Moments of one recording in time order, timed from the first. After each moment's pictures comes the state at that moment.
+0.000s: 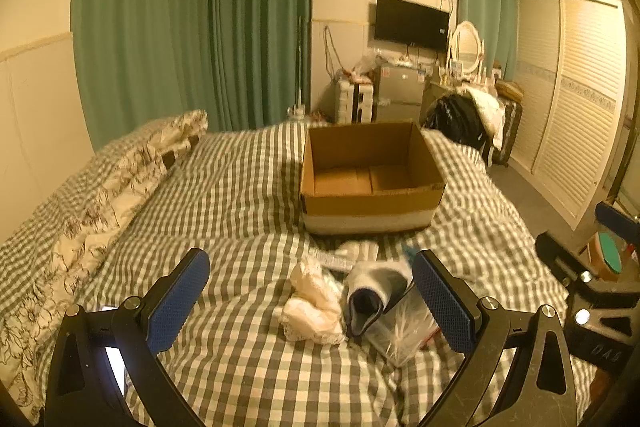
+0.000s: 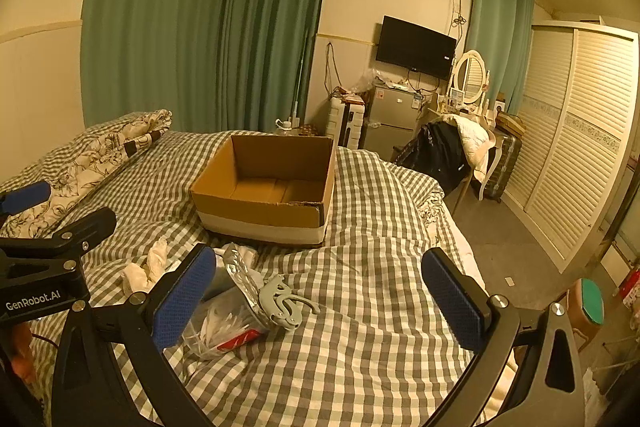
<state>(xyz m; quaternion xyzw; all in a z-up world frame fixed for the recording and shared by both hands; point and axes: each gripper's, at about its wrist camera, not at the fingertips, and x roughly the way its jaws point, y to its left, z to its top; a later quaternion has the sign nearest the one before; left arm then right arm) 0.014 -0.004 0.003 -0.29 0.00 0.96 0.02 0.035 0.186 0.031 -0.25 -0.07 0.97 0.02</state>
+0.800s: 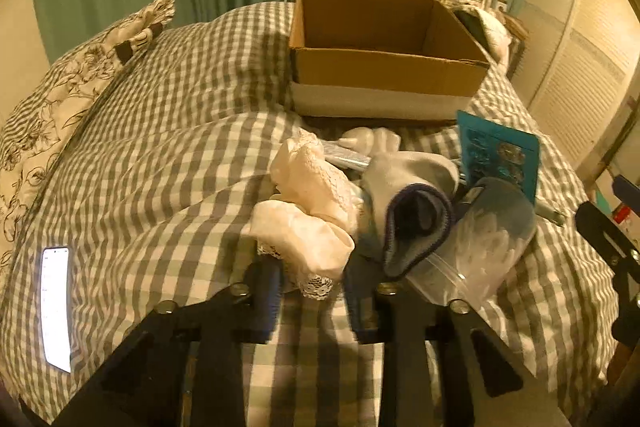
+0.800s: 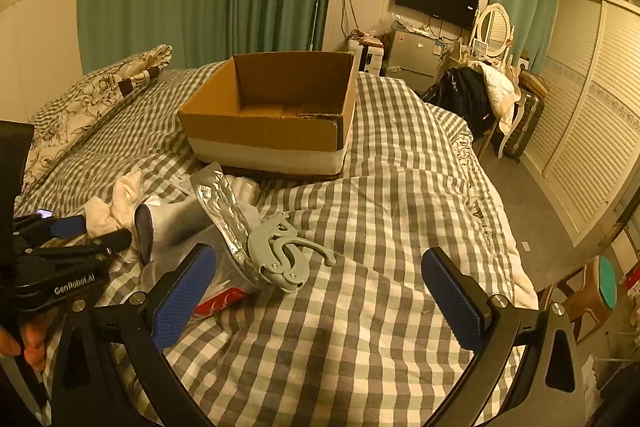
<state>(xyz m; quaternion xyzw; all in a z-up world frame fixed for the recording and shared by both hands) -0.042 -0.007 -0.107 -0.44 -0.01 0.90 0.06 -0.013 0.196 -0.050 -0.34 -0.07 0.94 0.00</state>
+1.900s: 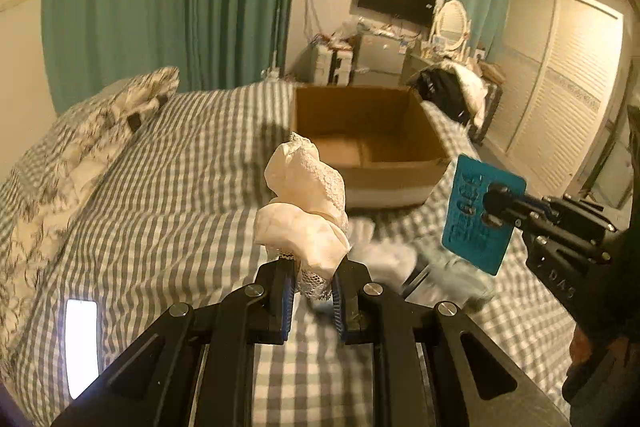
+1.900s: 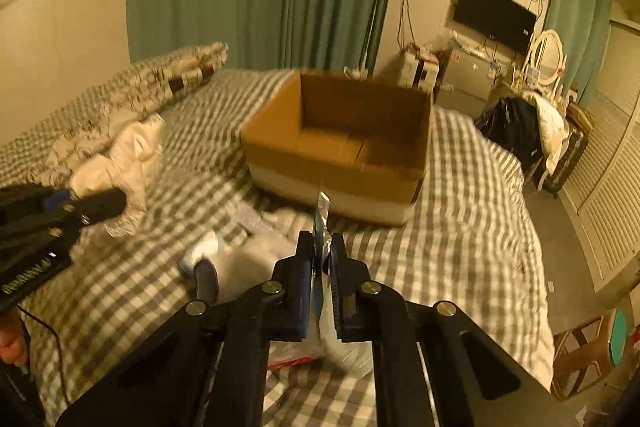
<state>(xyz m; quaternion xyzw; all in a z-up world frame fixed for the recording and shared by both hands) -0.035 -0.027 -0.014 -0.34 -0.03 0.94 0.09 -0.051 0.150 -0.009 -0.32 -0.10 0.94 -0.09</state>
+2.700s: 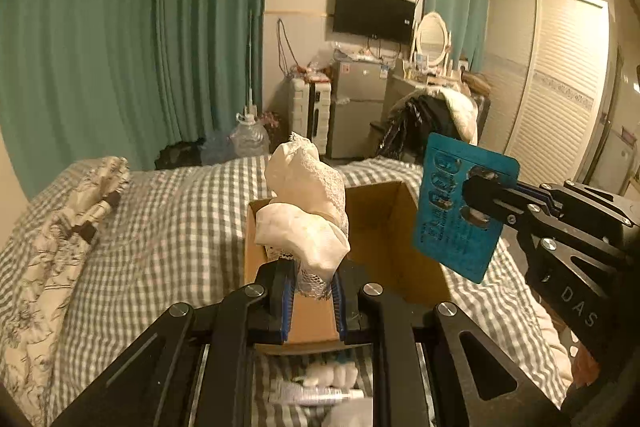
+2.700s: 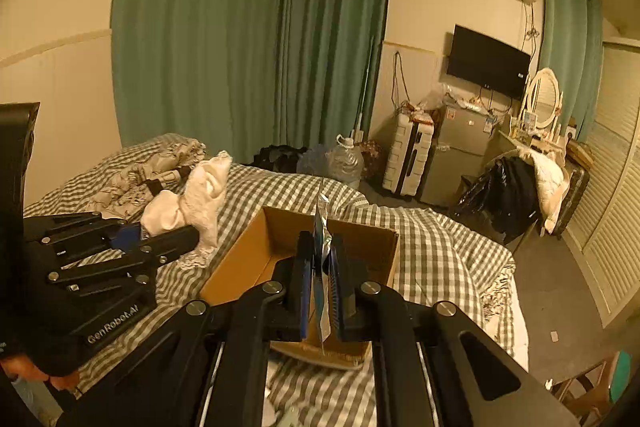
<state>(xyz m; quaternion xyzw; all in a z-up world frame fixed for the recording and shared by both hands) -0.203 0.027 0.035 -0.31 0.01 0.94 0.12 -0.183 0.167 0.084 -0.26 -0.07 0.96 -0.10</state>
